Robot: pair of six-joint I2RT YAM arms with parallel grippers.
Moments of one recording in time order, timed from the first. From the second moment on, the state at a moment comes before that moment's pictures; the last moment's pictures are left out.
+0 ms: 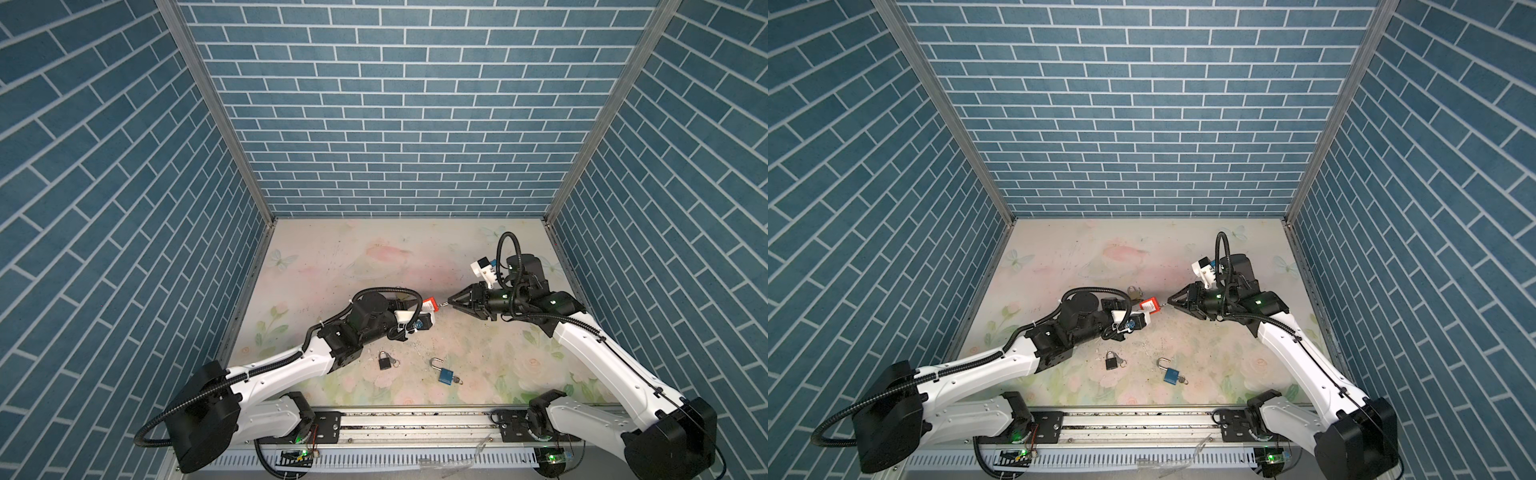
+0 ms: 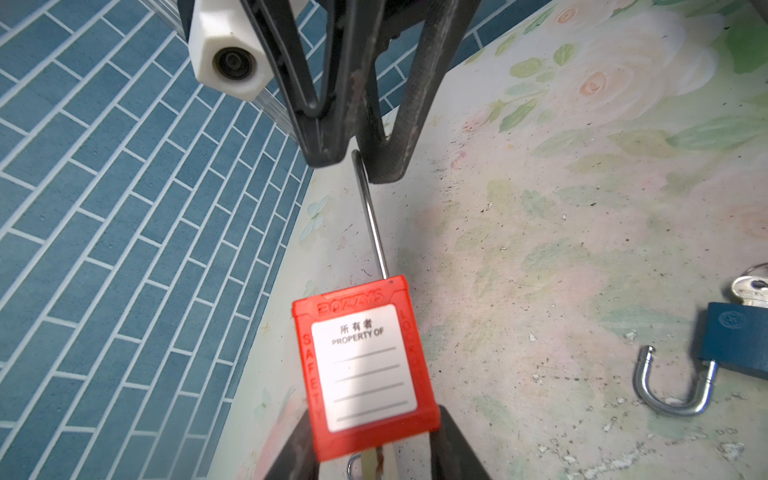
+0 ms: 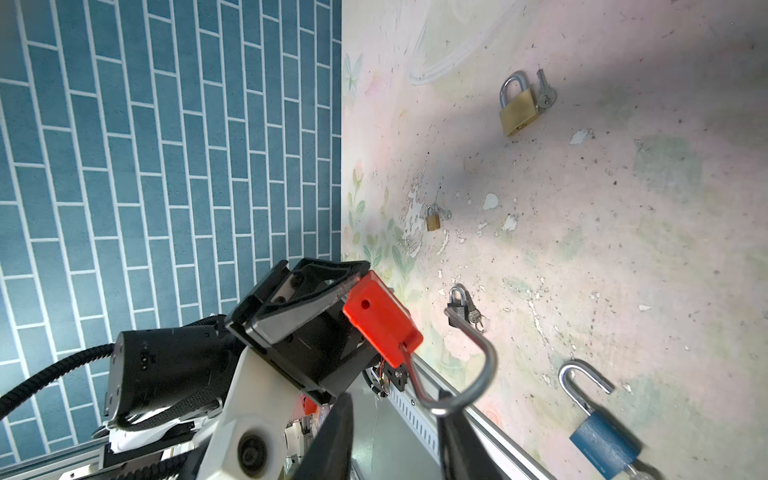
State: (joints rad) left arm -0.87 1.18 0.62 0.20 0.12 0.79; right arm 0.45 1.10 0.91 -0.53 -0.79 0.81
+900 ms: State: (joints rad) left arm -0.87 1.25 0.61 0.23 0.22 0.69; right arm 0.43 1.06 0.80 -0.41 -0.78 0.56
